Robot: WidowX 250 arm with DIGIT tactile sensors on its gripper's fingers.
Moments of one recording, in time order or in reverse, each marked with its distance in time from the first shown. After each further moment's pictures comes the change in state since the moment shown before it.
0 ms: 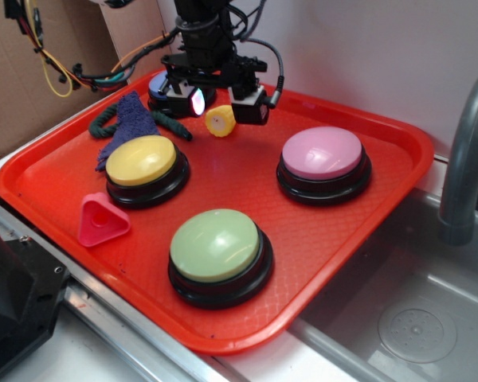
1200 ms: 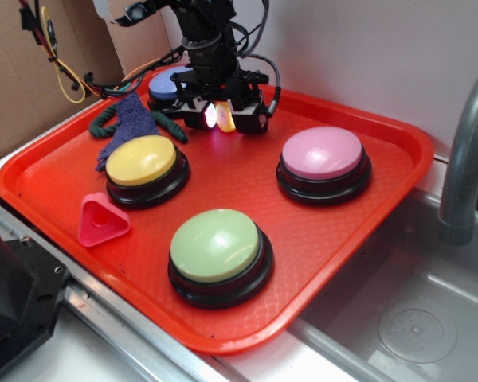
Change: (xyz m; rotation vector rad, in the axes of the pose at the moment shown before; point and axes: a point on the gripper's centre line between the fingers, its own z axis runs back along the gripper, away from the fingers) arm 0.013 0.007 -0.025 -0.055 0.007 0.001
